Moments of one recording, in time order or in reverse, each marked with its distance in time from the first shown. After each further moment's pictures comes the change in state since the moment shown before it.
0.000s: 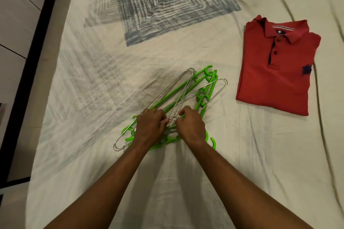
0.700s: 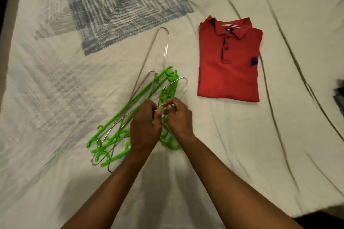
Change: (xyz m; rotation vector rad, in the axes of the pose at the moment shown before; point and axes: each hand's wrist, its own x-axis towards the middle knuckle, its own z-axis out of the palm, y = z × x) left_hand -0.007 0.121 -0.006 -0.367 0.282 0.074; right_hand 0.000 0.040 -0.052 0.548 0.186 0.004
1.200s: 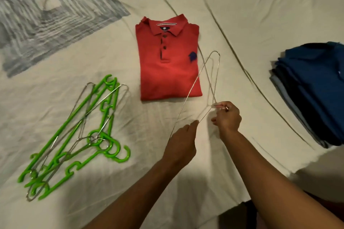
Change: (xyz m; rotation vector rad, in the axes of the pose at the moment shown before) left_hand -0.071 0.144 0.176 0.108 -0.759 0.275; right_hand 0.041 0.132 -0.263 0.087 0.629 0.407
